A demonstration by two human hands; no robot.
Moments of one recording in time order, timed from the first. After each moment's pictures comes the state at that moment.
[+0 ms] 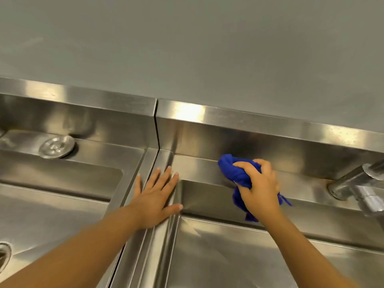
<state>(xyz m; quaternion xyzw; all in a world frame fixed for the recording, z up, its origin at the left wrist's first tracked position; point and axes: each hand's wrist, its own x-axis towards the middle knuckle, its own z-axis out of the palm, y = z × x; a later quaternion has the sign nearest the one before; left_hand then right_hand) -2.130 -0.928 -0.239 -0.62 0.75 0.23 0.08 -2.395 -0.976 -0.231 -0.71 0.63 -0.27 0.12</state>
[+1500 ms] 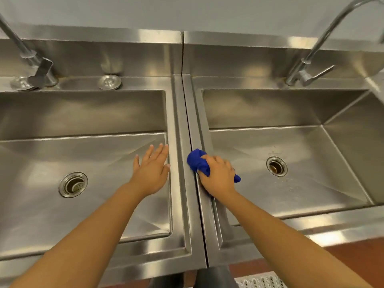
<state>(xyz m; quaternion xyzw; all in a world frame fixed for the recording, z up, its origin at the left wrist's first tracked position) -1.987 -0.634 -0.206 -0.61 0.75 0.26 0.00 -2.193 -0.616 -0.240 -0.63 0.74 -0.13 0.21</state>
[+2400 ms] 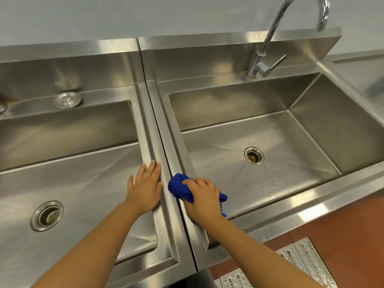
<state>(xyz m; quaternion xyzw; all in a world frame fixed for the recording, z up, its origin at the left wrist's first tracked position) -2.024 -0.632 -0.231 -0.57 0.78 0.26 0.05 -2.192 -0.557 -0.248 -0.63 0.74 -0.13 0.20</state>
